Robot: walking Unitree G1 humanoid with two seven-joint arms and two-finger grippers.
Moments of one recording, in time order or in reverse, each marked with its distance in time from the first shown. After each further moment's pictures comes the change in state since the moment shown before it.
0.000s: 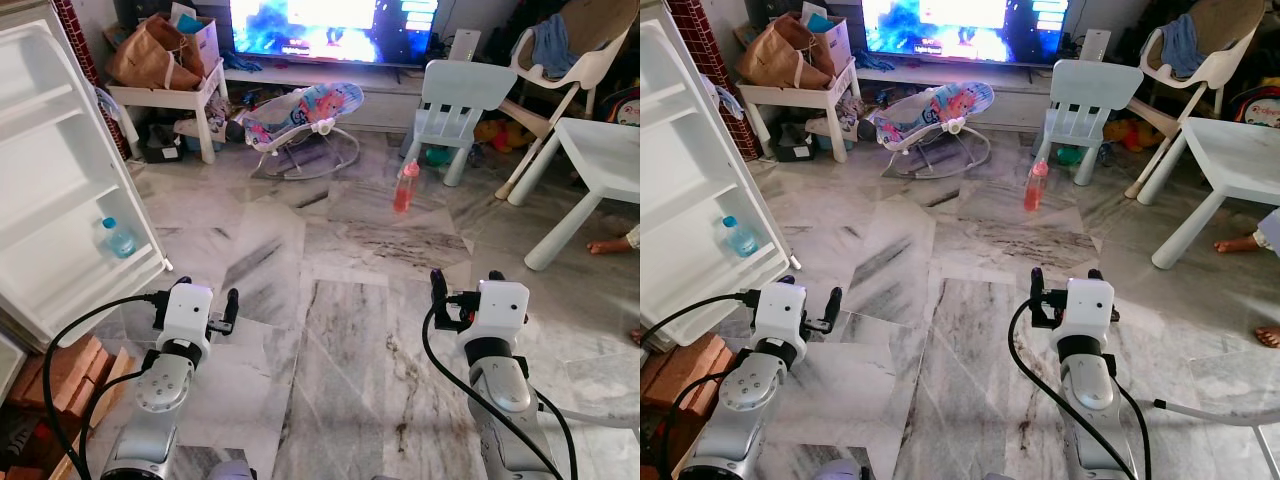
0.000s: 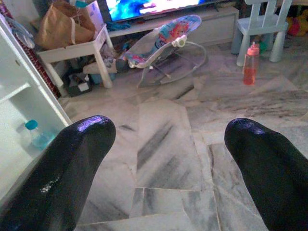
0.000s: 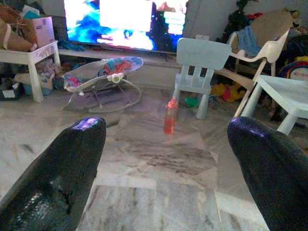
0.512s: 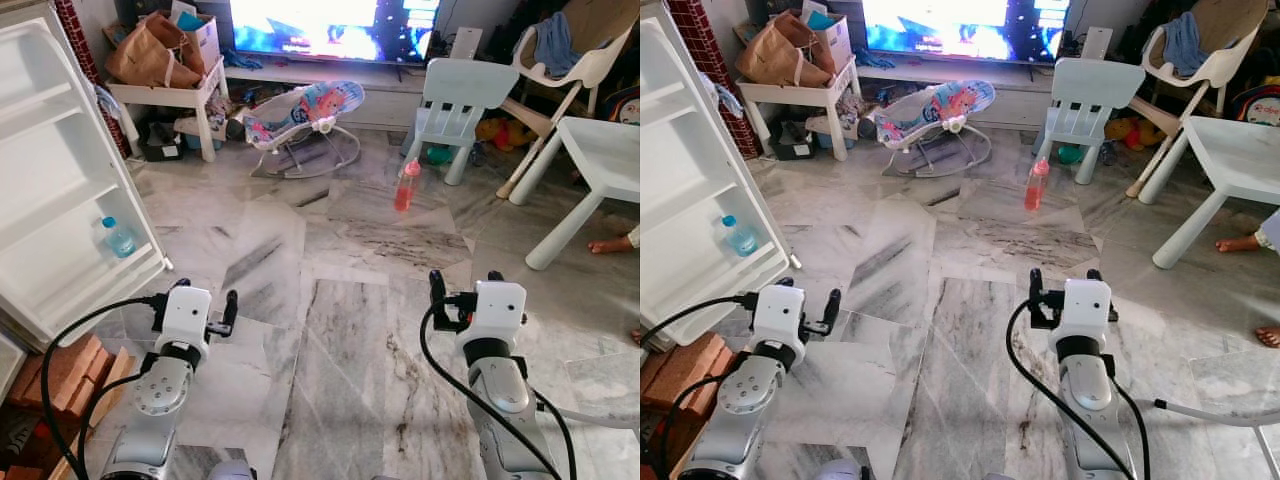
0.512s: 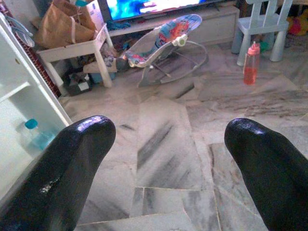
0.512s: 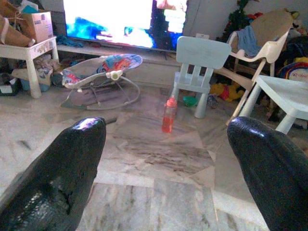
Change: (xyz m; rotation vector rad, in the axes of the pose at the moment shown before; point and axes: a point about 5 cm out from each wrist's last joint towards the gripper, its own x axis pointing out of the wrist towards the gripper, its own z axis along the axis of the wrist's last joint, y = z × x) left arm -0.002 0.001 -0.001 0.001 -0.005 0.002; right arm -0.001 0.001 -0.001 -0.019 0.004 -0.003
